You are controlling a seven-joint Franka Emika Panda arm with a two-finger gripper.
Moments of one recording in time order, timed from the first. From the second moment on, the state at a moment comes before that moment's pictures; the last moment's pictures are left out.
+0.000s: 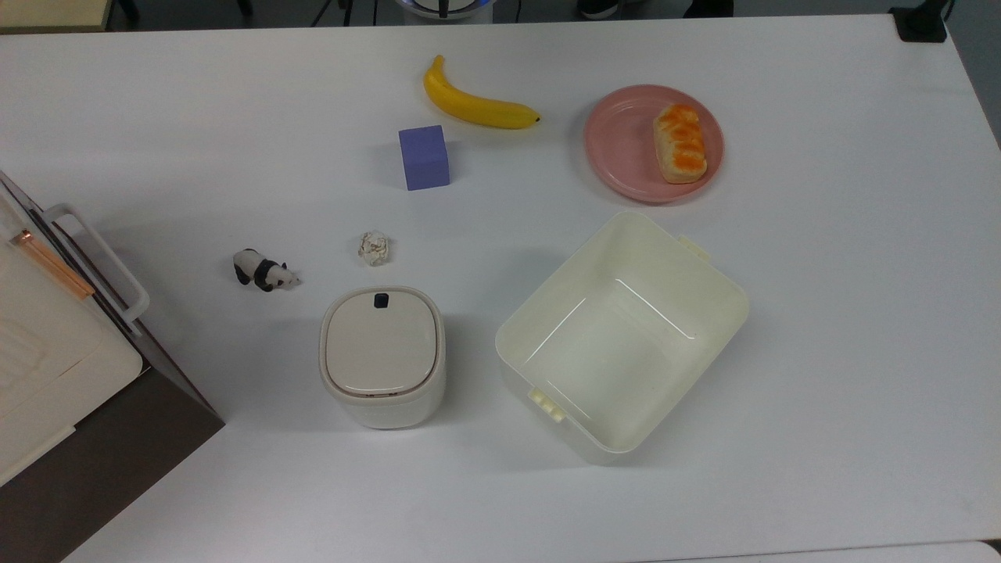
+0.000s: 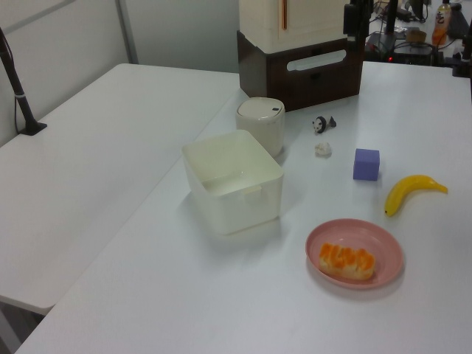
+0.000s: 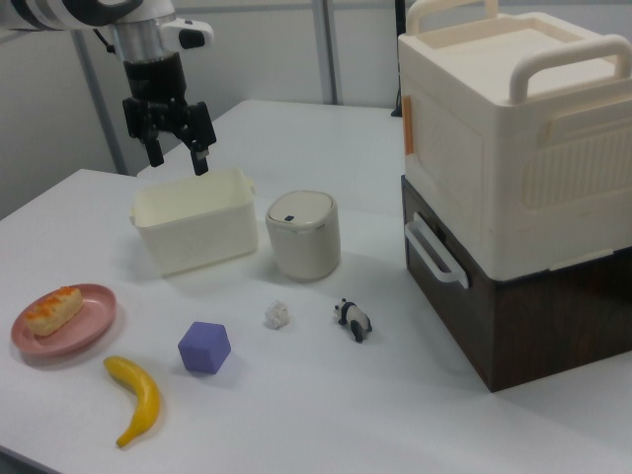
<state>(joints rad) -0.03 0.06 0.04 -1.45 -0.04 1.46 0.06</state>
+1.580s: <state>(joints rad) -0.04 0.09 0.05 -1.45 -0.04 1.51 -0.05</state>
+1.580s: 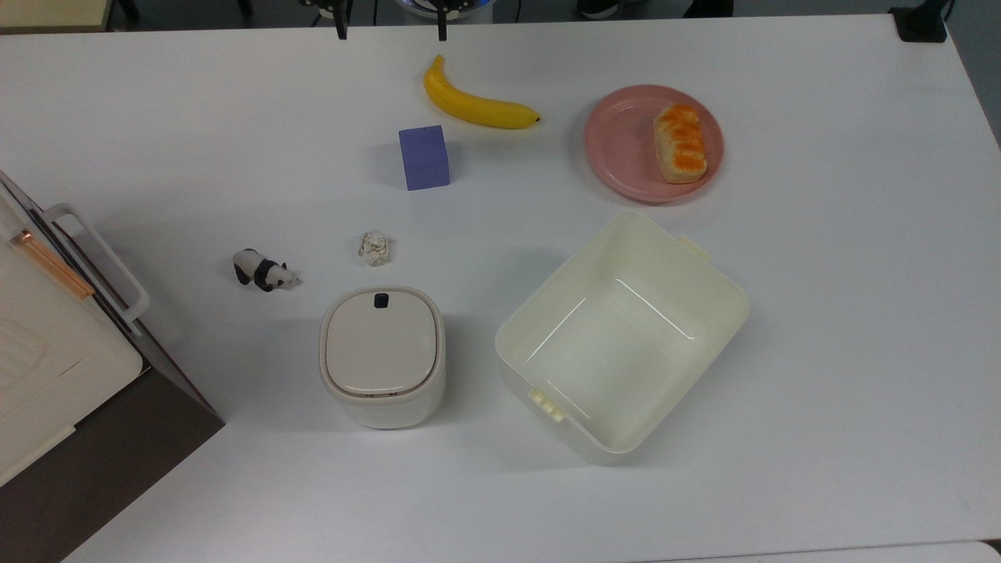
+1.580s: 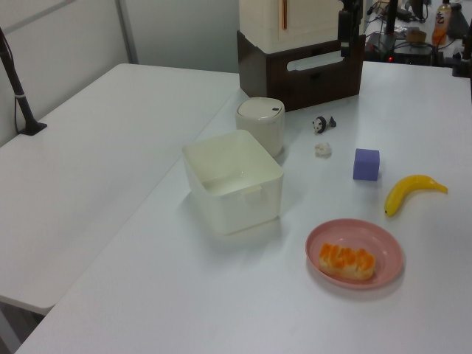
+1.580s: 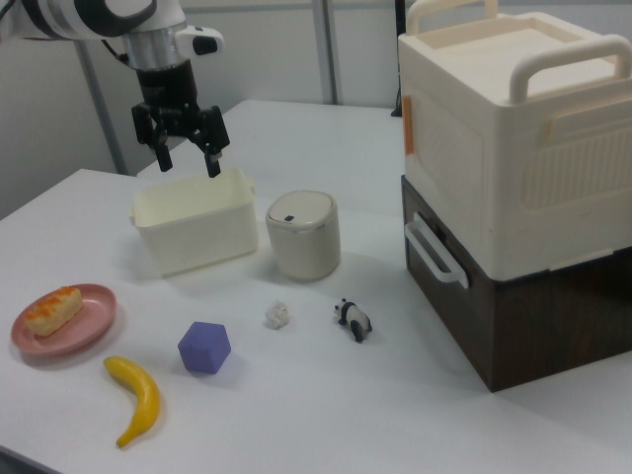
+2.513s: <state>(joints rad) -0.04 0.09 0.05 -1.45 -0.04 1.51 -0.08</state>
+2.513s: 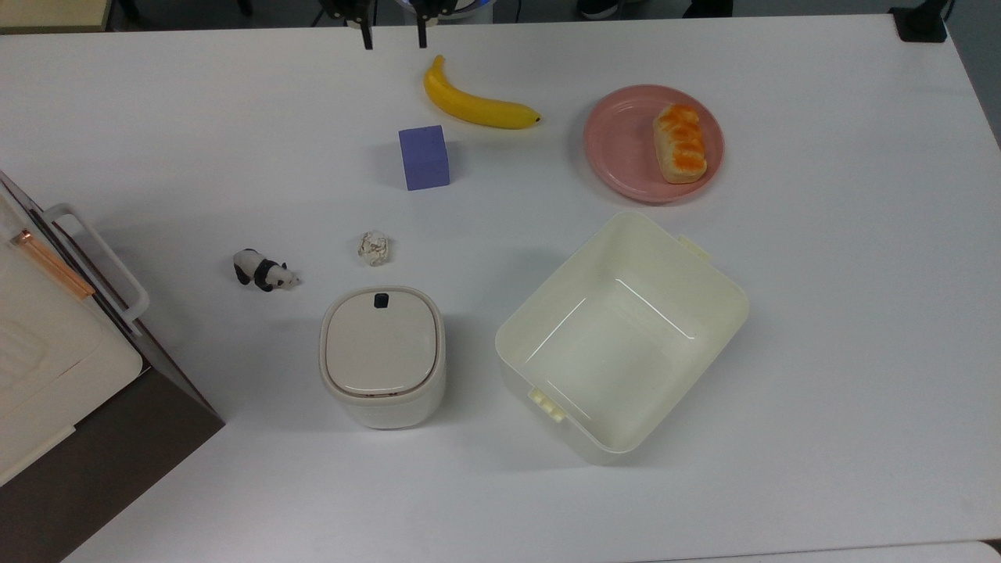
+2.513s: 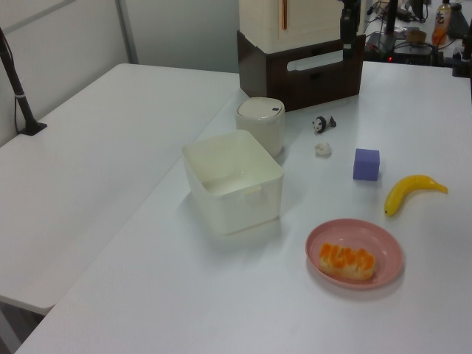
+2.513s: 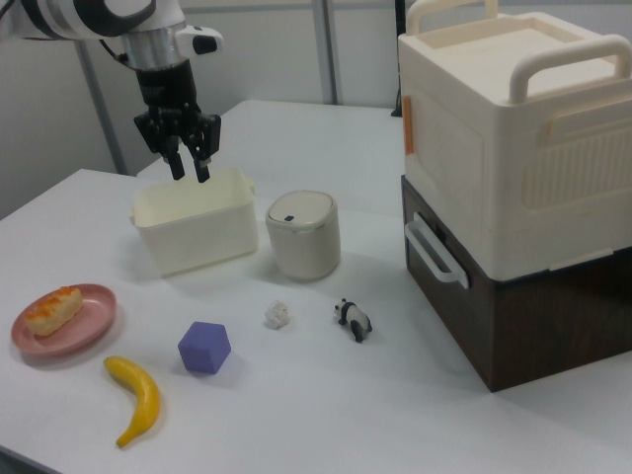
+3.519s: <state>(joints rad) 0.10 0.09 0.06 -1.47 -0.02 1.51 -0.05</state>
